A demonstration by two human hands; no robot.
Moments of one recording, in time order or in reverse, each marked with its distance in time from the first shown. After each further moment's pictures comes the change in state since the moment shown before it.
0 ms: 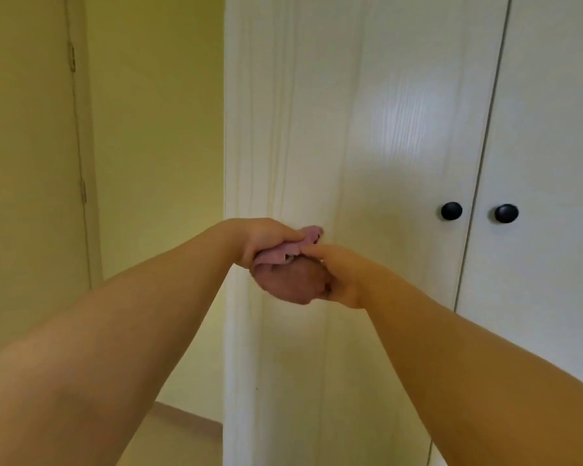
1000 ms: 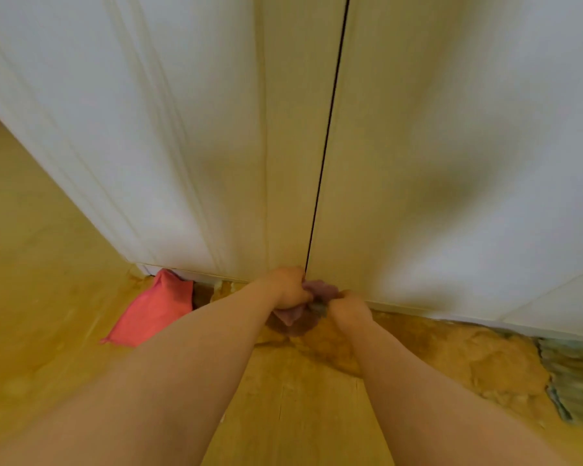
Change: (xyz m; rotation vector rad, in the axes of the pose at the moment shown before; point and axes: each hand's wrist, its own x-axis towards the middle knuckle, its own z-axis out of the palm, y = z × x) left_hand 0.293 -0.825 0.443 1.009 -0.302 -0.128; right_hand -0.062 0.938 -0.133 -0.483 0.291 0.855
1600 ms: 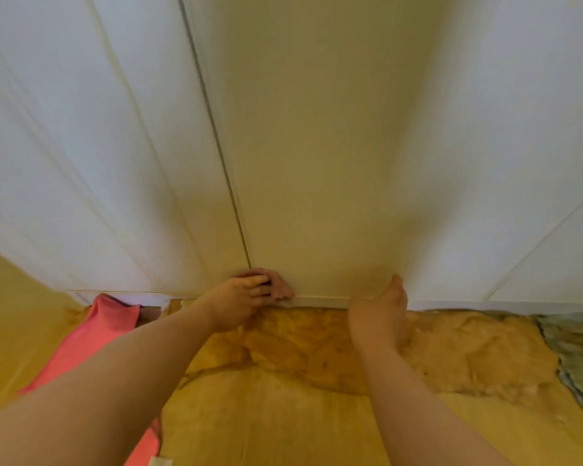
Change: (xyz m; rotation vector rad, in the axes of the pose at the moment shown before) left_hand 0.062 -0.034 0.053 1.361 0.217 0.311; right_hand 0.048 0.095 -0.038 0.331 0.565 -0.039
